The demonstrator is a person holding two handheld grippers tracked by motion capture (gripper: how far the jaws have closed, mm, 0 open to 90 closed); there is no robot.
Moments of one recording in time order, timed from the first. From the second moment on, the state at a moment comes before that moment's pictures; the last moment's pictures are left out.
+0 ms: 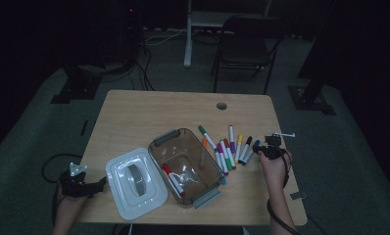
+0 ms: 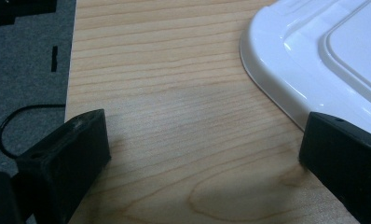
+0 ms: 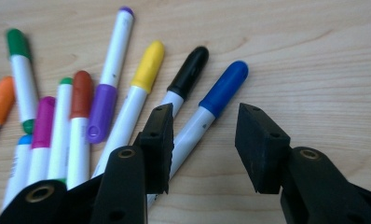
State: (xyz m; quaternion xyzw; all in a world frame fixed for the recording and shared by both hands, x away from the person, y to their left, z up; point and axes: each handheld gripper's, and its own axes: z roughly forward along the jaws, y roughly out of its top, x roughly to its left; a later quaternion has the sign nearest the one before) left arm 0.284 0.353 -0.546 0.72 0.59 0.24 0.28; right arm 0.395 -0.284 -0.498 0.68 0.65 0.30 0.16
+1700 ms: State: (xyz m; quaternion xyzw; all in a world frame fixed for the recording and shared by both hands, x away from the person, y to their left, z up) left arm 0.284 0.353 -0.546 0.72 0.59 0.24 0.28; right arm 0.362 -0.225 -0.391 0.59 0.70 0.38 0.12
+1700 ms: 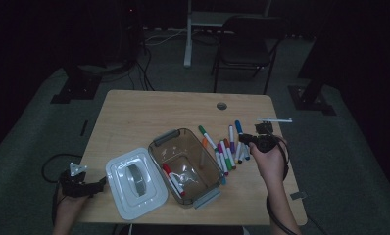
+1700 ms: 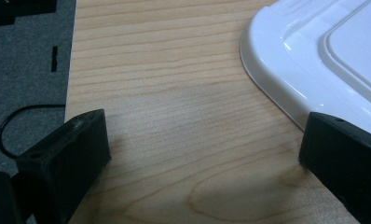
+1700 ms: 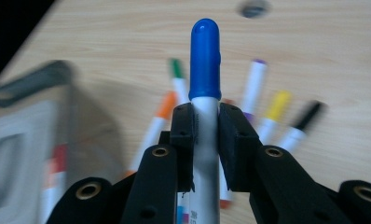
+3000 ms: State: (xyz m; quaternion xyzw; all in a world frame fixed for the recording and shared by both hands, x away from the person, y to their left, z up) left arm 0.285 0.353 -0.546 0.72 0.59 0.24 0.28; right arm 0.368 -0.028 -0.430 0.42 0.86 0.28 -0.03
